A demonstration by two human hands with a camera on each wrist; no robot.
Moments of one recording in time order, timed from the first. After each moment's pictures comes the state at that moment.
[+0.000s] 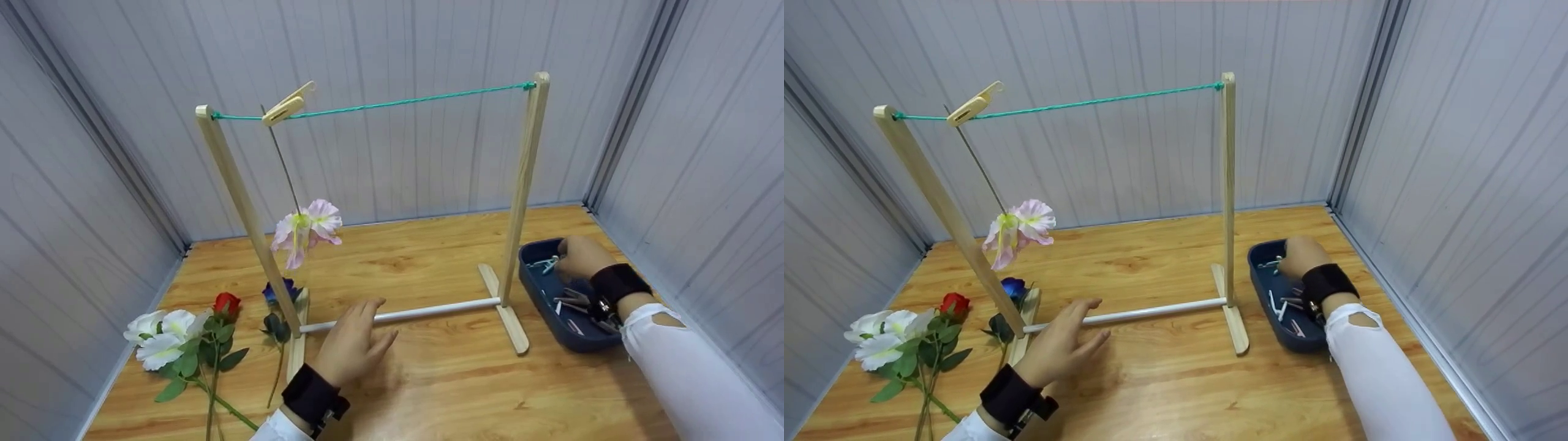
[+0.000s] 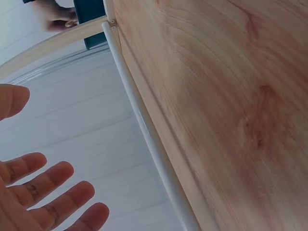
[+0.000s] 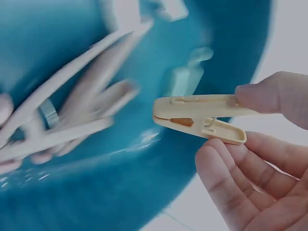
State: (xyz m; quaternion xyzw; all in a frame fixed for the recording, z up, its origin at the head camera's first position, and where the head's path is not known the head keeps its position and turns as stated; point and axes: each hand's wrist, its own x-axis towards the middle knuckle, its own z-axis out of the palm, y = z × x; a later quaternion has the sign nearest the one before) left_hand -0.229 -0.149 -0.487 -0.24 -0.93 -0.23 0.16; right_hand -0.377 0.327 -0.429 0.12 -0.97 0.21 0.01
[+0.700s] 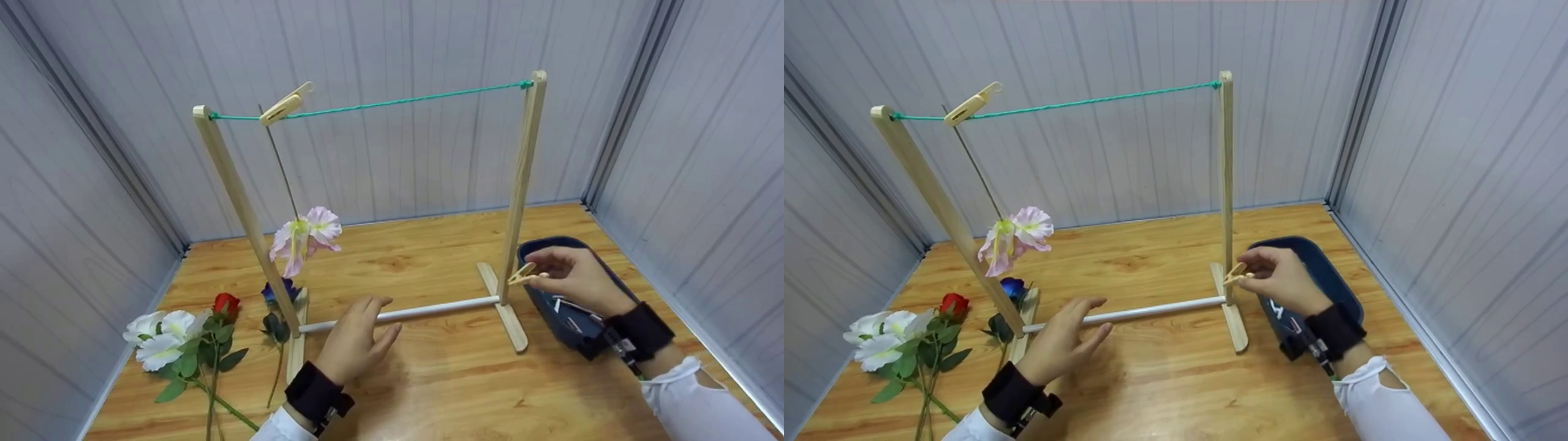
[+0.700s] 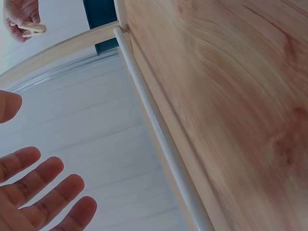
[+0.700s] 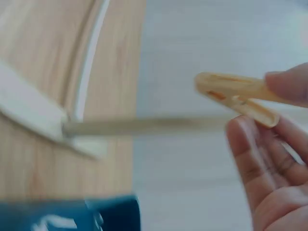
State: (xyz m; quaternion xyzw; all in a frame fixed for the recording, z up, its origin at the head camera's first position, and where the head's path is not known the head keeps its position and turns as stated) left_hand -0.229 -0.141 -0.476 -0.25 -0.92 -0.25 0.19; right_hand -0.284 0.272 -0.413 0.25 -0.80 0.54 0.07
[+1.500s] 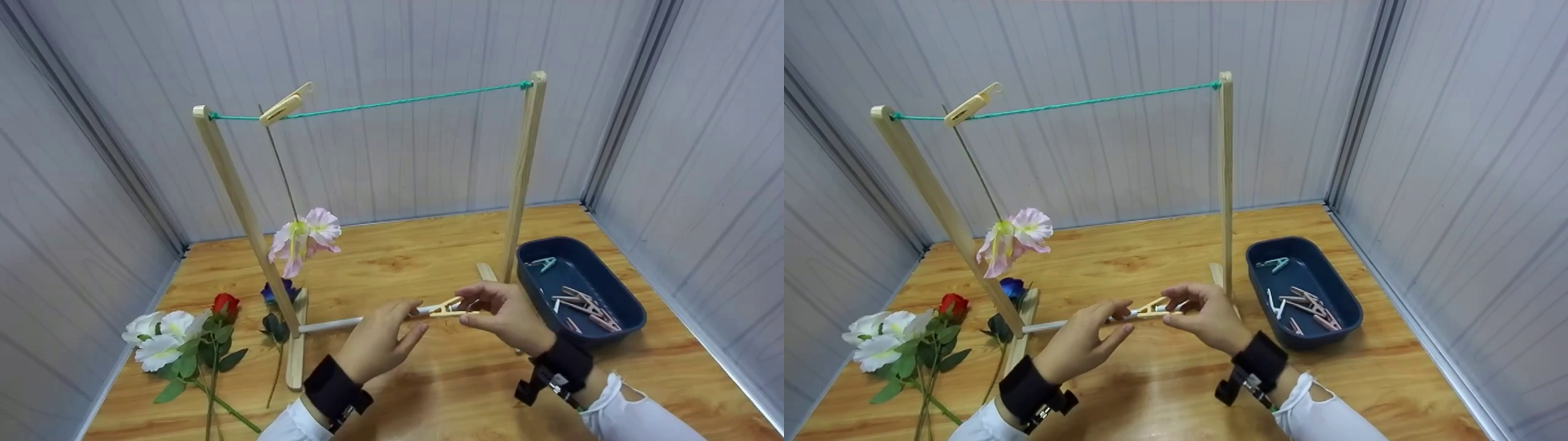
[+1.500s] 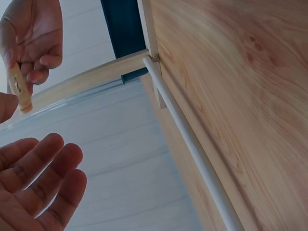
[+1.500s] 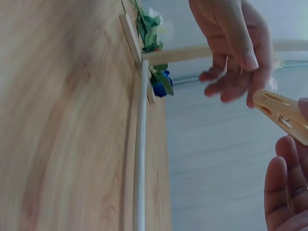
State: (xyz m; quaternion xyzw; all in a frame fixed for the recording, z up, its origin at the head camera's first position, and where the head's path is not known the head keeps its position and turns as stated) left_hand -0.225 -0.107 -0.459 -0.34 -0.88 -0.28 0.18; right_hand -0.258 0.168 -0.457 0.36 -0.69 0.62 0.04
